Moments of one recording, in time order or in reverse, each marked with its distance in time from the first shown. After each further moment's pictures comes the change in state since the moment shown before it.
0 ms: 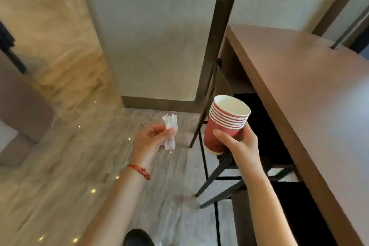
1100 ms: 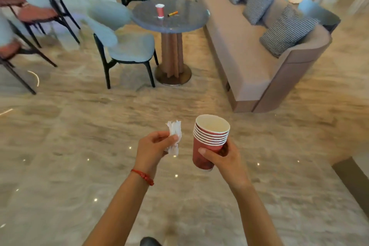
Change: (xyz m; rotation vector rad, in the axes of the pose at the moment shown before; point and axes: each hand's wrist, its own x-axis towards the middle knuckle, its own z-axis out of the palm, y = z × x) left_hand -0.404 -0.030 -0.399 -0.359 1.376 0.163; right_hand -0.331 -0.016 0.442 0.057 -1.487 0.133
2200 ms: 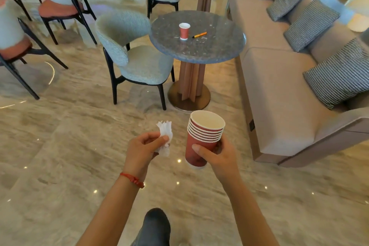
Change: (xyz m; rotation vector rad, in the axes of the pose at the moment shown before) left_hand 0.371 0.125 0.033 -0.091 0.242 0.011; right_hand 0.424 -0.051 0.077 -0.033 -0.195 -0.023
